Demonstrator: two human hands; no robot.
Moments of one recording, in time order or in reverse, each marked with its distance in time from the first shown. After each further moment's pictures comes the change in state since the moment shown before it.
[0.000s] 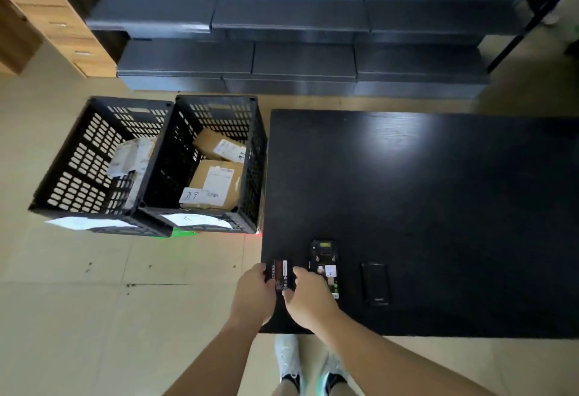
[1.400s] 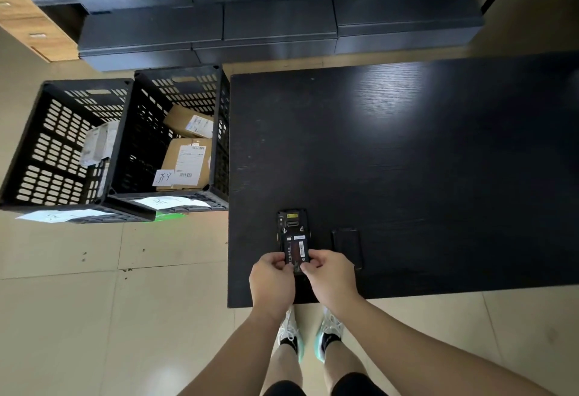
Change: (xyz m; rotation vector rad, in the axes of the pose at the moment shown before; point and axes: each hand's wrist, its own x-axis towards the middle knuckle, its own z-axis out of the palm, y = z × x) left_hand -0.039 0.058 0.087 -0.427 0.061 -0.275; right_hand -0.010 0.101 -0.025 0.380 0.191 0.095
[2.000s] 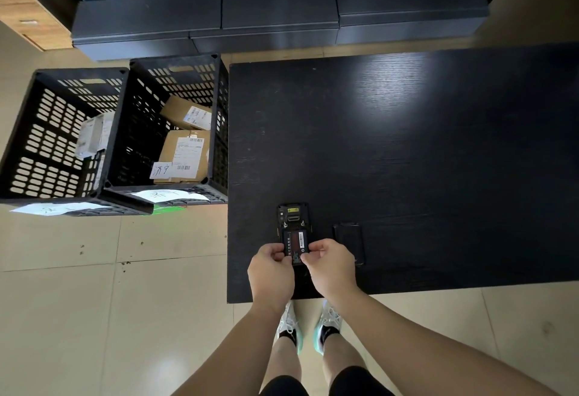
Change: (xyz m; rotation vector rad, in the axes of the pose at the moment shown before) left_hand 0.010 -0.003 0.003 0.044 0.051 0.048; right_hand 0.017 0.007 0.014 0.113 0.098 0.145
